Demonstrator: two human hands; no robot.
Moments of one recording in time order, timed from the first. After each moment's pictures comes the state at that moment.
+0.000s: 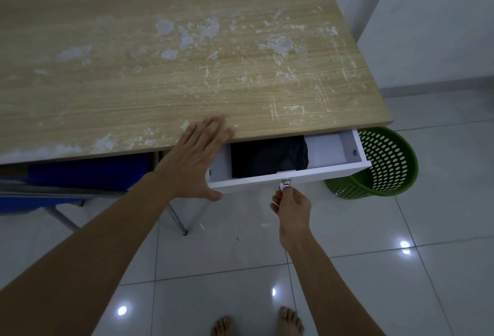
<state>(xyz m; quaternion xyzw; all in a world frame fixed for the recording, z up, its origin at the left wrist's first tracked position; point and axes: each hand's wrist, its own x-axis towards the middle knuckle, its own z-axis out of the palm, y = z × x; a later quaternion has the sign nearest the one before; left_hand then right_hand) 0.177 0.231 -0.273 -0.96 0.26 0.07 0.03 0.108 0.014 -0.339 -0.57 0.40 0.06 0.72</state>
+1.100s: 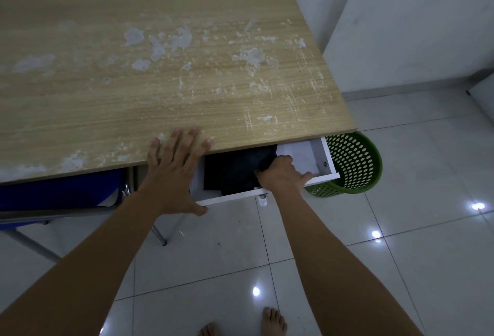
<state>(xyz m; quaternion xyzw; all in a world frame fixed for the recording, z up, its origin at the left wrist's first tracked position) 0.171 0.223 -0.284 -0.98 0.19 0.08 0.01 0.194 -0.013 -0.302 -0.93 0.24 0.24 0.16</state>
